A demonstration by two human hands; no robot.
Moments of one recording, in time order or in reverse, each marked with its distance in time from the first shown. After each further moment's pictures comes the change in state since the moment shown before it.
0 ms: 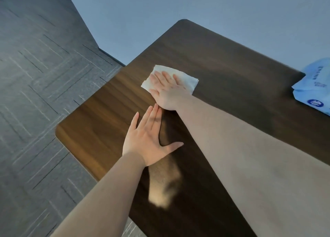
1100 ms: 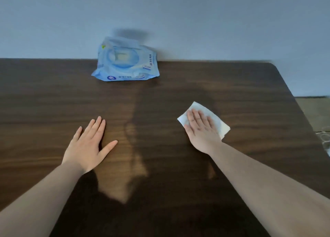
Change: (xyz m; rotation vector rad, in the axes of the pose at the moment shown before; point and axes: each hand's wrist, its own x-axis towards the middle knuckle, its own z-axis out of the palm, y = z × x) left_hand 0.001 0.238 0.033 0.191 -0.125 0.563; right_hand -0.514 0.220 0.067 0.309 0.071 1.019
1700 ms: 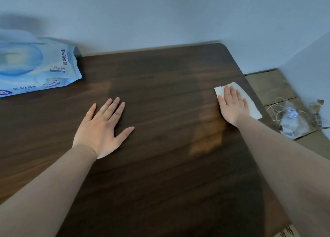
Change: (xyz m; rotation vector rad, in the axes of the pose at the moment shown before) left_hand 0.126 0.195 -0.001 0.071 0.065 0.390; right_hand 0.021 0.245 -0.052 0.130 0.118 0.583
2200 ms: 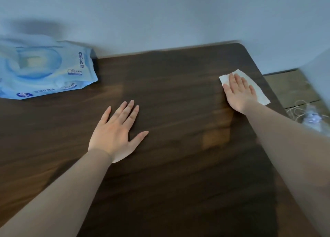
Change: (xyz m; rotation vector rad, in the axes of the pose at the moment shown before) left_hand 0.001 0.000 0.003 0.003 0.007 -0.016; right_hand 0.043 -0.037 -0.014 -0.034 0.019 -0.094
